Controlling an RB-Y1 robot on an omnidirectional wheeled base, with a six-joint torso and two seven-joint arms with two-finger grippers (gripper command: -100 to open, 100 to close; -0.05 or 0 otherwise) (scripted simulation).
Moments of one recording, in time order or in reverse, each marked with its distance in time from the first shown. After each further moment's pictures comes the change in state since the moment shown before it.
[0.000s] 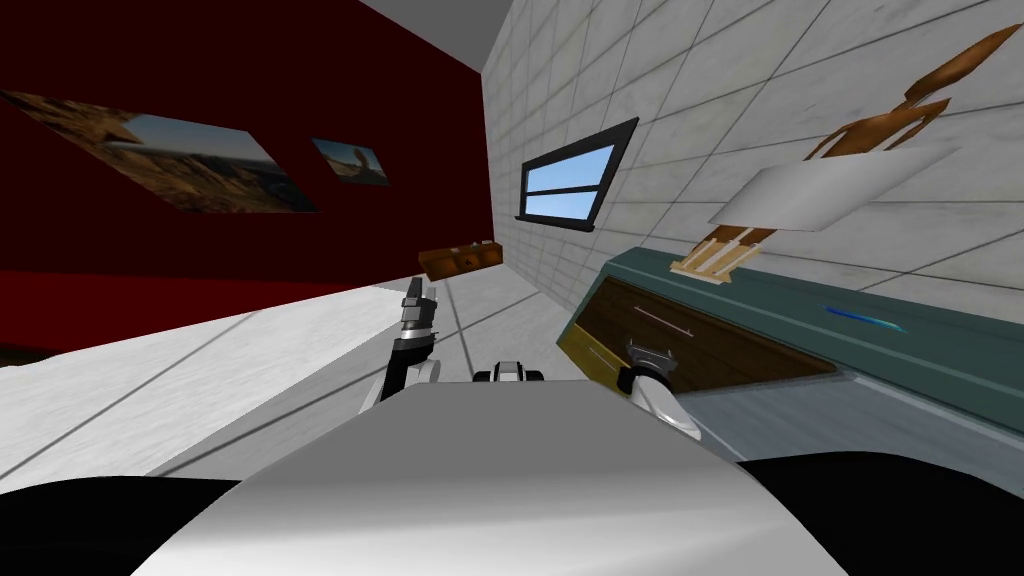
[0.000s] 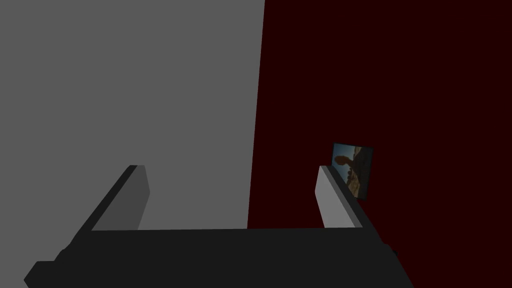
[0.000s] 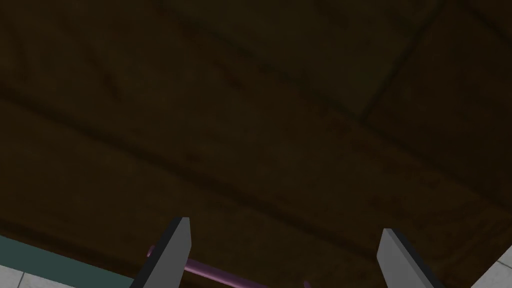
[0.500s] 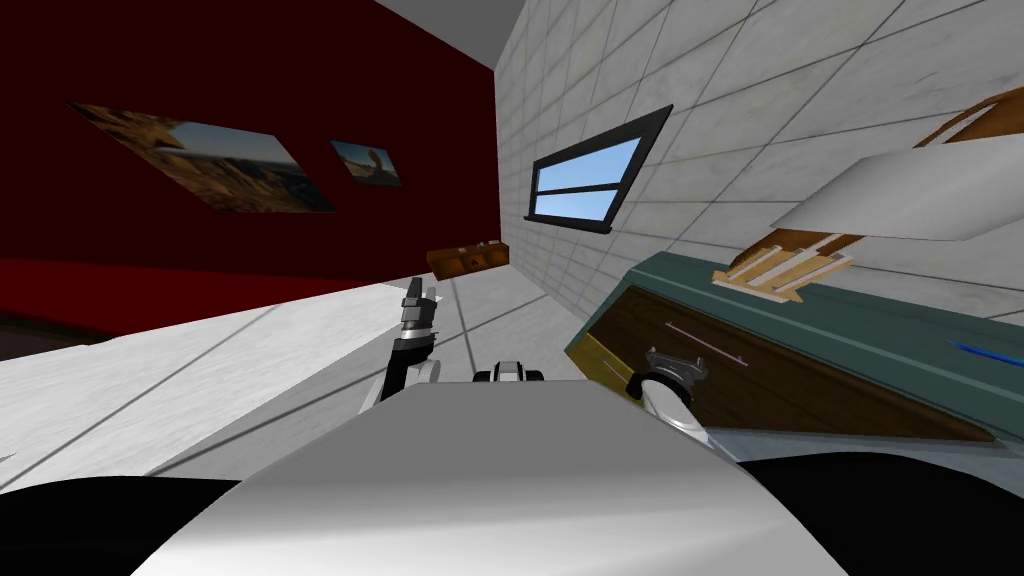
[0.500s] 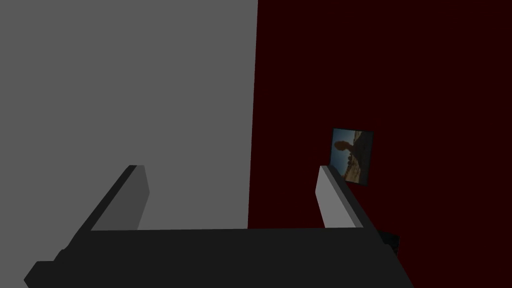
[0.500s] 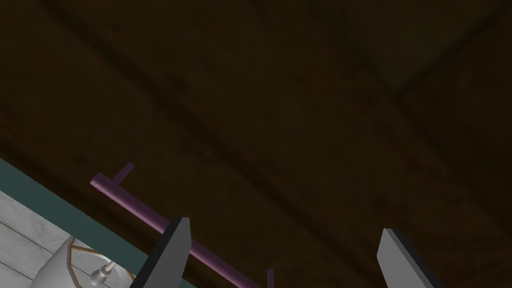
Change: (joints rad) left arm 0.000 0.000 0.000 0.000 0.000 0.000 0.000; right arm -0.008 -0.048 -0.031 0.108 0.177 0.124 0.018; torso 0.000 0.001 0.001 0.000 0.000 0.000
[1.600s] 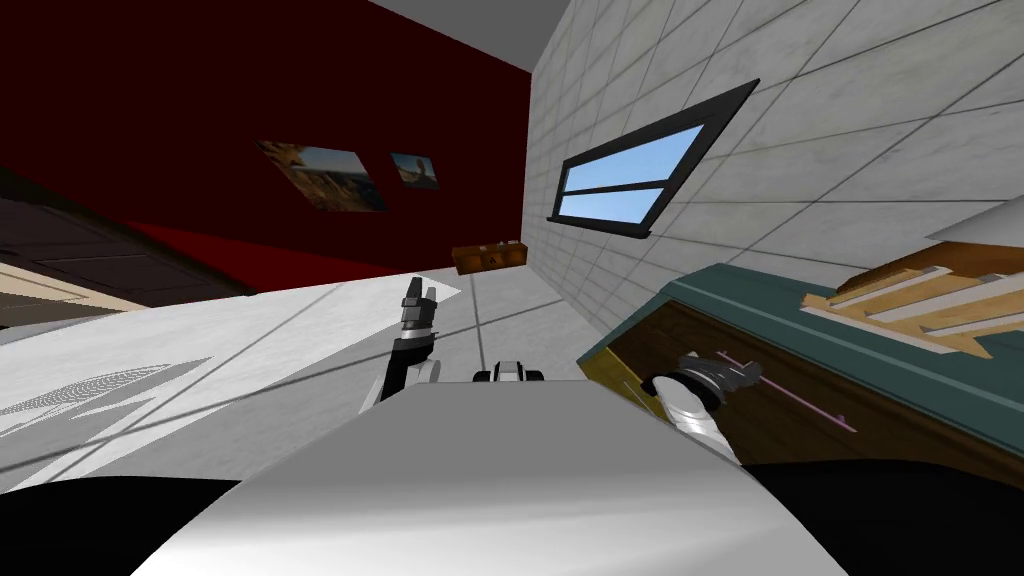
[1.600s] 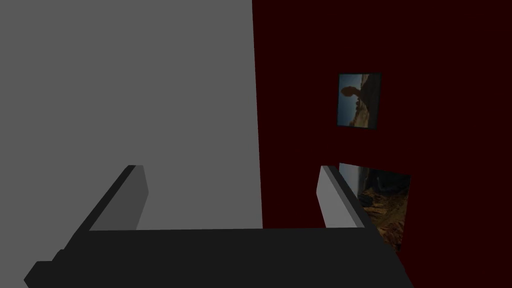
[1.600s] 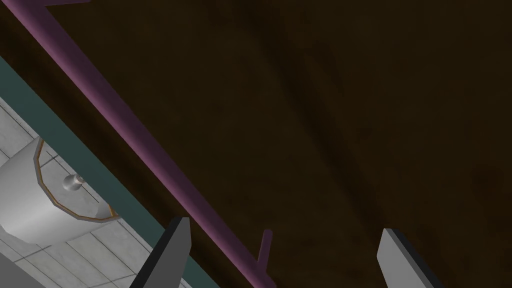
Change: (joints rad) left arm -0.001 0.000 0.000 0.000 0.000 0.000 0.000; right arm -0.087 -0.087 -0.078 0.182 0.128 0.155 0.088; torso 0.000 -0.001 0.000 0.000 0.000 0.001
